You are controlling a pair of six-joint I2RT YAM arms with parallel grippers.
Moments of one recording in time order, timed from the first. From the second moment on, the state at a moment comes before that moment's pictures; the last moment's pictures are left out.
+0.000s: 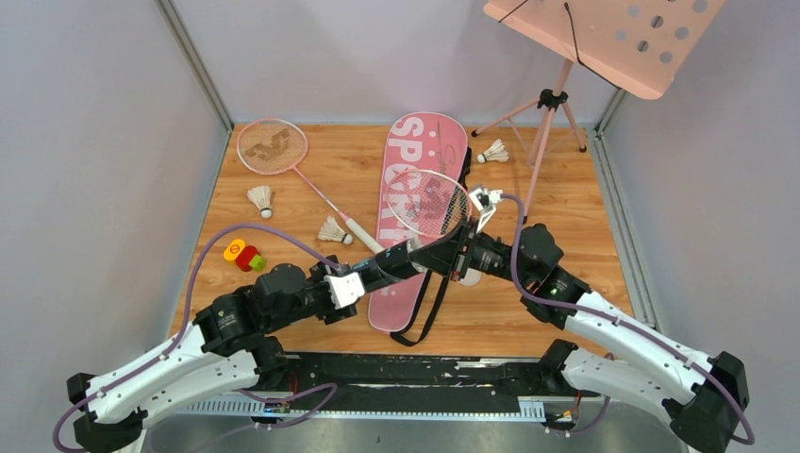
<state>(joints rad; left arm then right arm) -1.02 0.52 0.65 -0.58 -0.06 0.39 0.83 0.87 0.66 0.31 -0.41 0.77</state>
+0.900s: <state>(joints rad) -1.02 0.52 0.64 -0.62 -0.06 0.39 0.87 0.97 0.66 0.33 -0.41 0.80</state>
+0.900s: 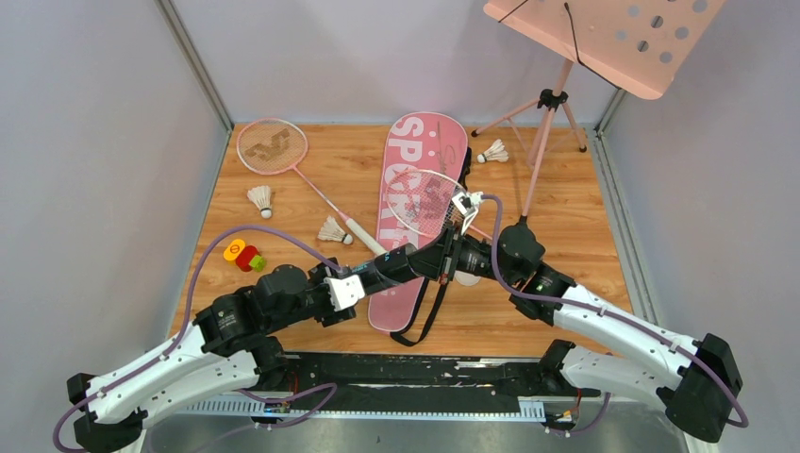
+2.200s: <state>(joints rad) -1.02 0.49 0.64 -0.58 -0.02 0.40 0.88 0.80 0.80 -0.08 0.01 0.59</state>
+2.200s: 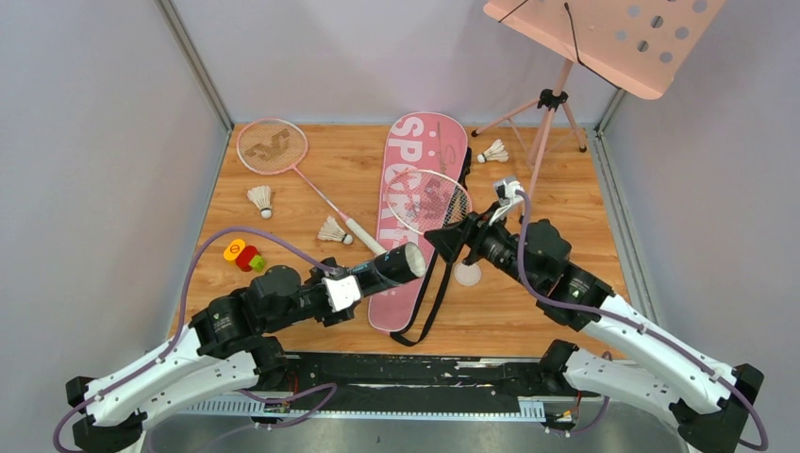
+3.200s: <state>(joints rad) -1.02 0.49 0.64 -0.59 -0.02 0.40 0.32 1.96 1.37 0.12 0.19 -0.42</state>
